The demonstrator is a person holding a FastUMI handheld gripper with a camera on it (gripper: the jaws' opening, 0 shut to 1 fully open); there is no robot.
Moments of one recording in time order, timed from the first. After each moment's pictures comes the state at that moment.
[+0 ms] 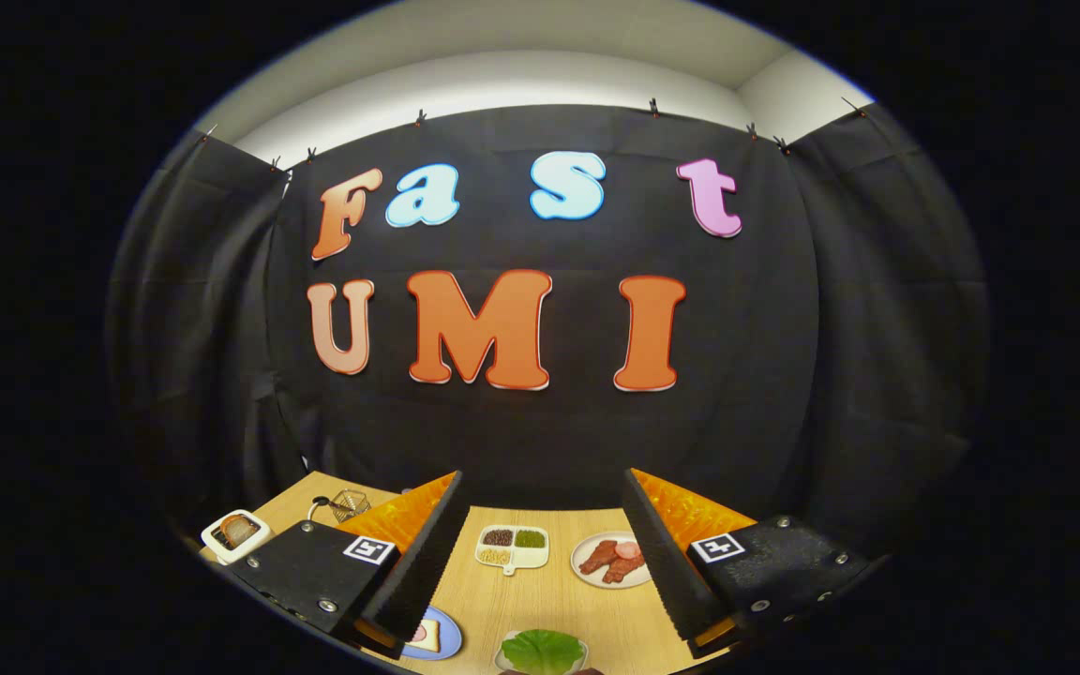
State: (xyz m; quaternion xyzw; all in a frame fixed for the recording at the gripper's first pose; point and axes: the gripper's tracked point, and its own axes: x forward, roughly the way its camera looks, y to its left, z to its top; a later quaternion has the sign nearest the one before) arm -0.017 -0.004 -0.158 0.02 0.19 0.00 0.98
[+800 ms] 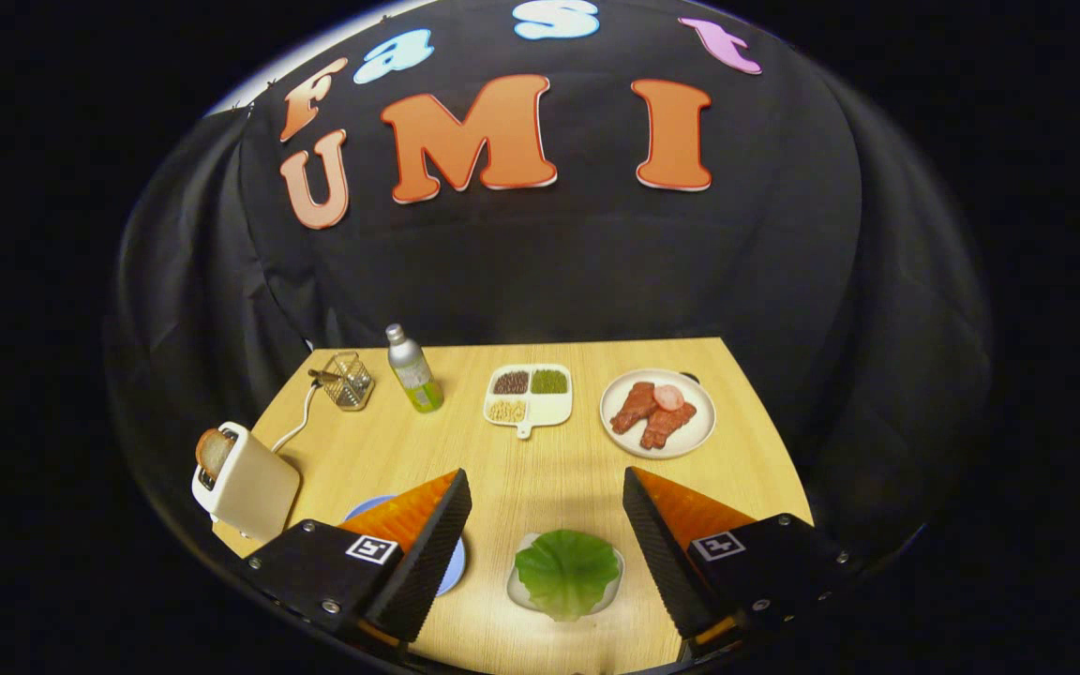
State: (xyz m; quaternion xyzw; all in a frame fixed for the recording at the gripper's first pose) arm -0.056 0.020 -0.360 0.04 0.45 0.04 0.89
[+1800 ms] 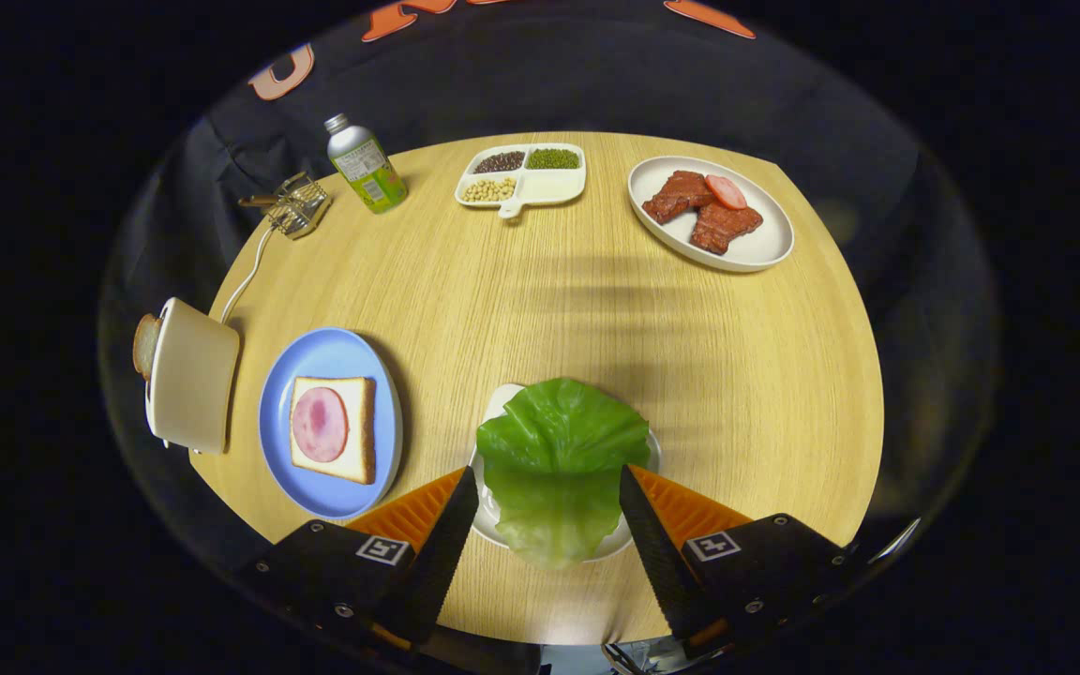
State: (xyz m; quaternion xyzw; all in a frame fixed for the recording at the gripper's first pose) arm -0.150 0.026 -0.525 0.02 0.68 0.07 0.73
